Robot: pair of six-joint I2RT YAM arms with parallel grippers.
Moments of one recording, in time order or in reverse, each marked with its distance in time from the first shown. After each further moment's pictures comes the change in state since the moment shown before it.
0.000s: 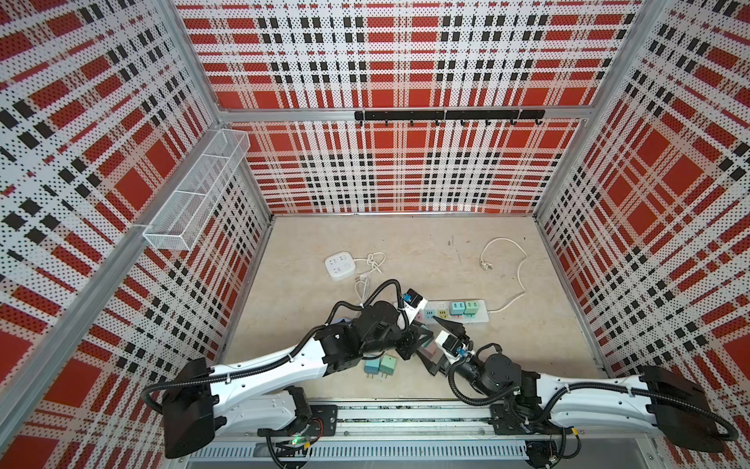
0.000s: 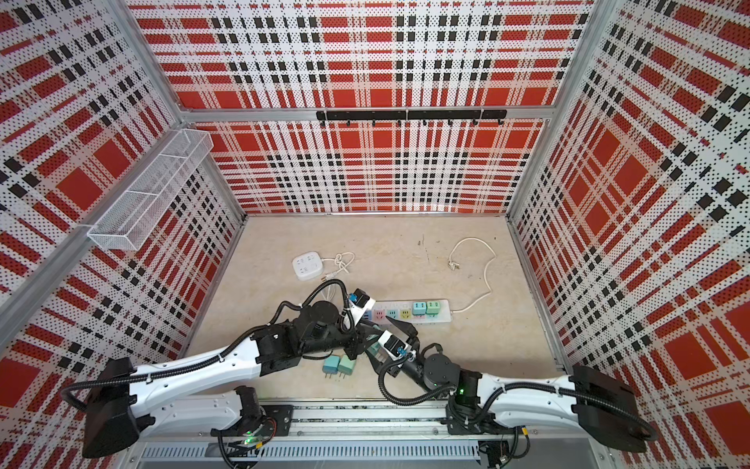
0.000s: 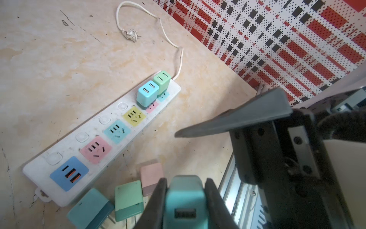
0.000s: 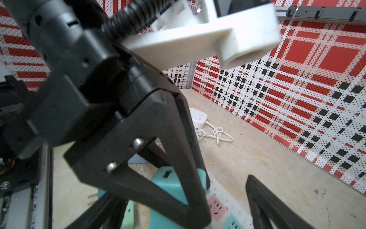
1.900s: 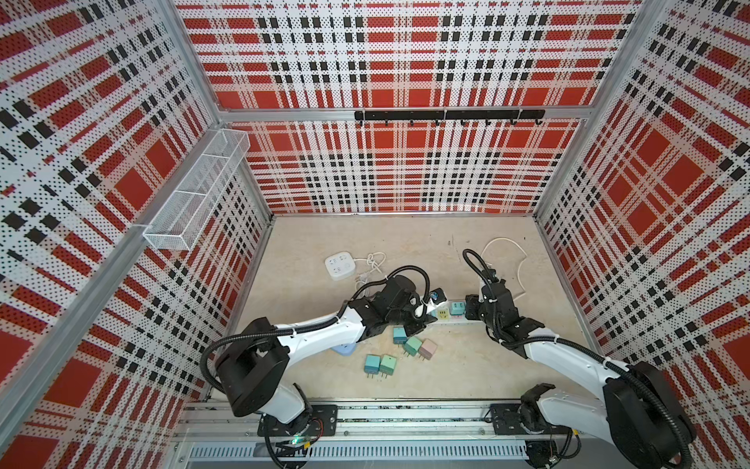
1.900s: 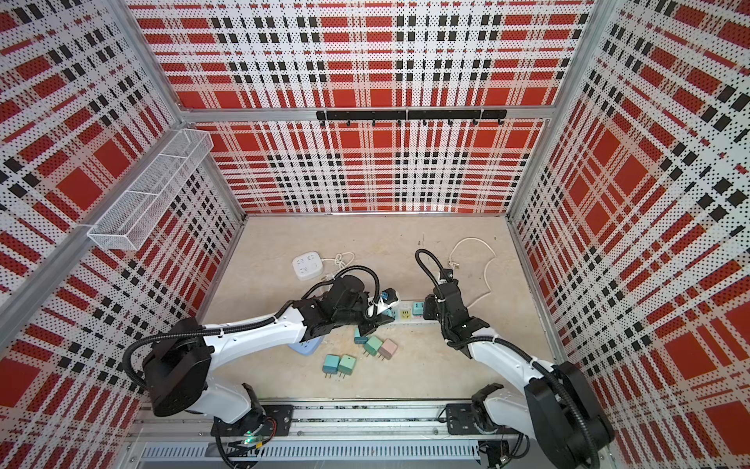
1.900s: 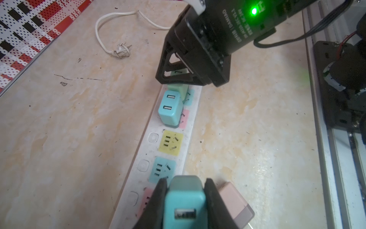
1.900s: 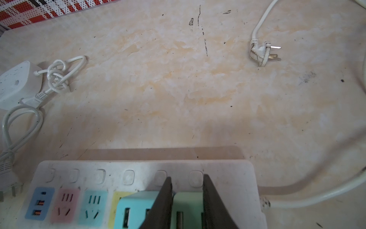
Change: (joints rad) left arm 0.144 0.402 0.188 0.050 0.156 0.702; right arm -0.839 0.285 0.289 -0.666 -0.259 0.608
